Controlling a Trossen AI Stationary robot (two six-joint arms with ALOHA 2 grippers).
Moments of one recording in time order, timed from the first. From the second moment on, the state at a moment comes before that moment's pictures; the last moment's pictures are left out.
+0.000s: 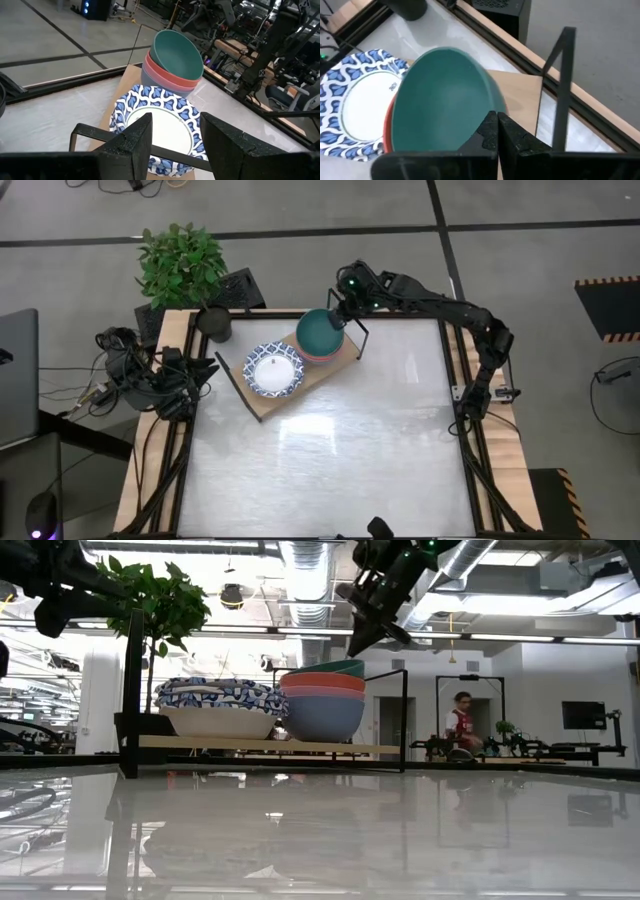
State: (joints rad) left arm -0.82 0.17 0.57 -0.99 -1.26 -1.02; right arm -0.51 1.79 1.74 -0.78 0.01 0.32
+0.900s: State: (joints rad) left arm -0.82 0.17 0.57 -1.00 -1.26 -1.03; right arm -0.49 1.82 1.73 -0.77 0.03 0.28
